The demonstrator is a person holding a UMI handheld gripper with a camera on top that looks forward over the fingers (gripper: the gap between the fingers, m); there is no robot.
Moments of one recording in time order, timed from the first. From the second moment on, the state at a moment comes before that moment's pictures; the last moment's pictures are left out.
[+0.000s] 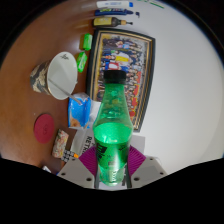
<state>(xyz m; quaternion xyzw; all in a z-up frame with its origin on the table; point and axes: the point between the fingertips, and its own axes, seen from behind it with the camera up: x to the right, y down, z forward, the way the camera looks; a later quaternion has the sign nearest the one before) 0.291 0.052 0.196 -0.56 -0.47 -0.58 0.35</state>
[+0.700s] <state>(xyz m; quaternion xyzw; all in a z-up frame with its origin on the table) 0.295 0.061 0.209 -0.62 -0.44 -0.52 0.40</state>
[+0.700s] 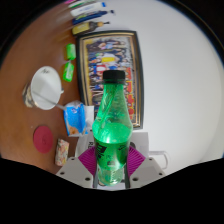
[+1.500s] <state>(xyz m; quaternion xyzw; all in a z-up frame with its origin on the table) 0.267 0.073 0.094 -0.82 0.00 -0.01 0.57</state>
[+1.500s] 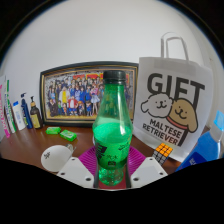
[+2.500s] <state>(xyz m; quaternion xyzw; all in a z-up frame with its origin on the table) 0.186 -0.143 0.166 -0.89 0.05 -0.11 0.43</state>
